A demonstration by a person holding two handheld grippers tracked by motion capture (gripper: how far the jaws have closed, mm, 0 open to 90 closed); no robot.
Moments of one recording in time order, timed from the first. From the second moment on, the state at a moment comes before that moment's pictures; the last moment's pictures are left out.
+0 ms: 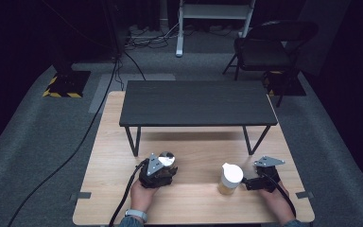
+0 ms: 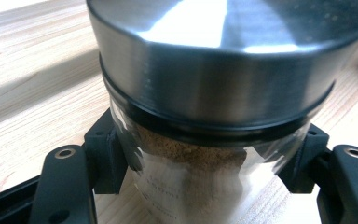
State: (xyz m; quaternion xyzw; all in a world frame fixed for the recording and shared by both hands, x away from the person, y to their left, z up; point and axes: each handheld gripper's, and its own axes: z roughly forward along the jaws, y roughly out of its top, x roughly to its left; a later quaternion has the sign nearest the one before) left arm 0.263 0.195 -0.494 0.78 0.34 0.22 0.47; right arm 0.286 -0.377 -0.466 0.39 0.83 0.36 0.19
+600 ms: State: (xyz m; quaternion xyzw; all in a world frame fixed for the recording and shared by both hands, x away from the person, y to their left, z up) left arm 0.259 0.214 -0.445 0.77 0.32 0.22 0.51; right arm 0.287 -0.377 -0.465 0.39 0.83 0.36 0.19
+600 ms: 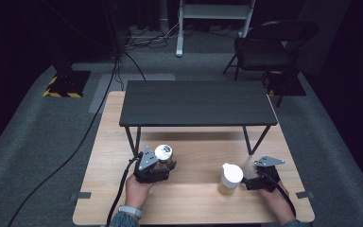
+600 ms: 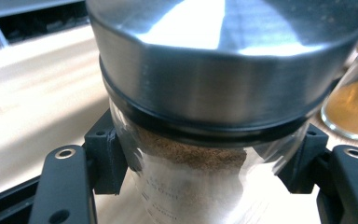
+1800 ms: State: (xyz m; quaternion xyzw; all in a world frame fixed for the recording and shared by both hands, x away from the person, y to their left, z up) left arm 0.308 0.179 -0.255 0.76 0.30 0.26 0.51; right arm 0.287 -0.377 -0.465 0.39 0.83 0.35 0.19
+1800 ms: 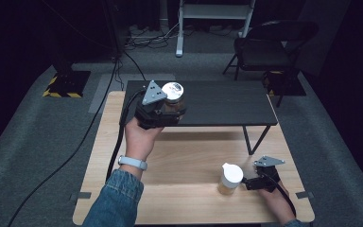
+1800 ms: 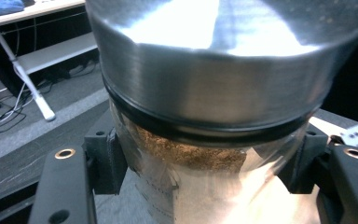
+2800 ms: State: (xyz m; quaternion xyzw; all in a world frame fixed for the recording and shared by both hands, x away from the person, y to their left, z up) left arm 0.345 0.154 -0.291 0.77 0.34 0.23 0.49; right arm 0.286 -0.377 -0.465 0.39 0.83 0.35 0.19
